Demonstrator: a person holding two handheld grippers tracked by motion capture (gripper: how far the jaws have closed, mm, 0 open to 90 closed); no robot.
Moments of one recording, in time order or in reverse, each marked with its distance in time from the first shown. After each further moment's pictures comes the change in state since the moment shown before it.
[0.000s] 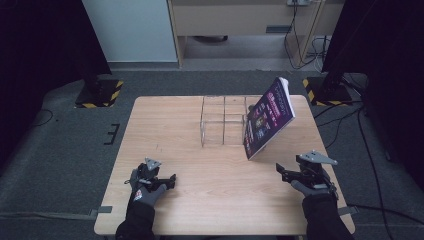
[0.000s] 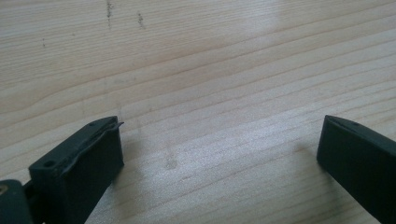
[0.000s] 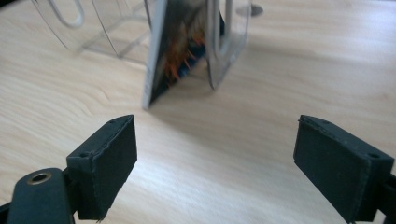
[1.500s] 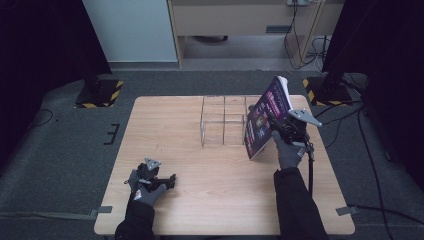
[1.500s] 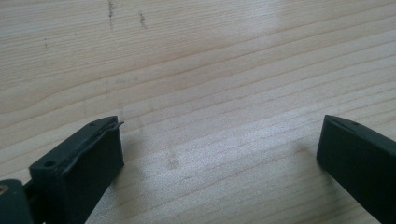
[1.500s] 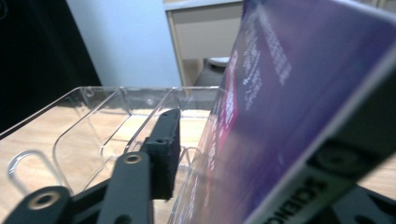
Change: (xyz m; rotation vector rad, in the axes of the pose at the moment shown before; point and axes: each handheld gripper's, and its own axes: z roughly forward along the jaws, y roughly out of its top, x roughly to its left) left arm 0.000 0.000 0.000 -0.001 0.003 -0.003; right arm 0.018 0.117 0.051 -0.301 -0.121 0.137
